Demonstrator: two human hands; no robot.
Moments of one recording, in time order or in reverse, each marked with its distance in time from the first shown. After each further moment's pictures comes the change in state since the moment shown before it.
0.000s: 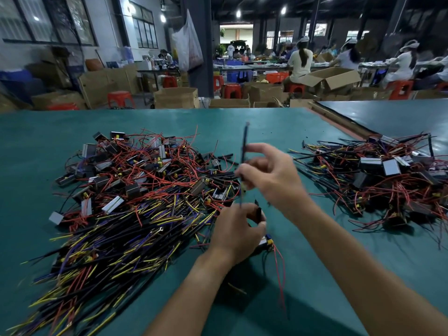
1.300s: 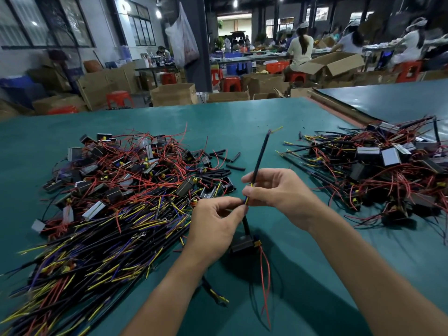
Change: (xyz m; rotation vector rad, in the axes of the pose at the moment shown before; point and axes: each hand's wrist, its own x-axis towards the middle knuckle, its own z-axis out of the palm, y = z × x) left_hand 0.003 0.019 -0.013 -0.391 0.104 -0.064; right_hand -0.010 0.046 -0.050 0.175 -0.135 0.298
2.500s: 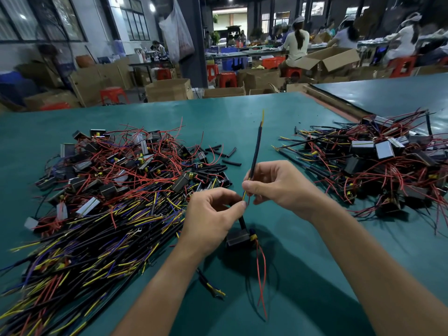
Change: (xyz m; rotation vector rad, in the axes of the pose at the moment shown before) left_hand -0.001 0.004 -0.001 -0.051 -0.002 -0.025; right_hand 0.001 -0.001 -0.011 -0.199 -0.049 -0.064
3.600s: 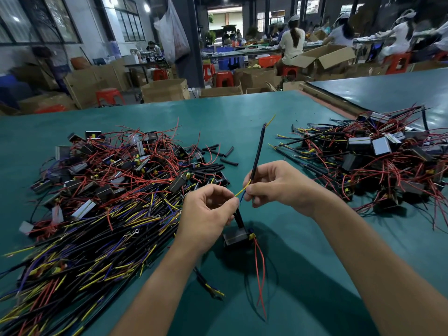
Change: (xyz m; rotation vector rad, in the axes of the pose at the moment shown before) left_hand 0.003 -0.002 -0.002 -0.066 0.025 -0.072; right_hand -0.005 -0.012 -0.005 0.005 -0.087 0.169
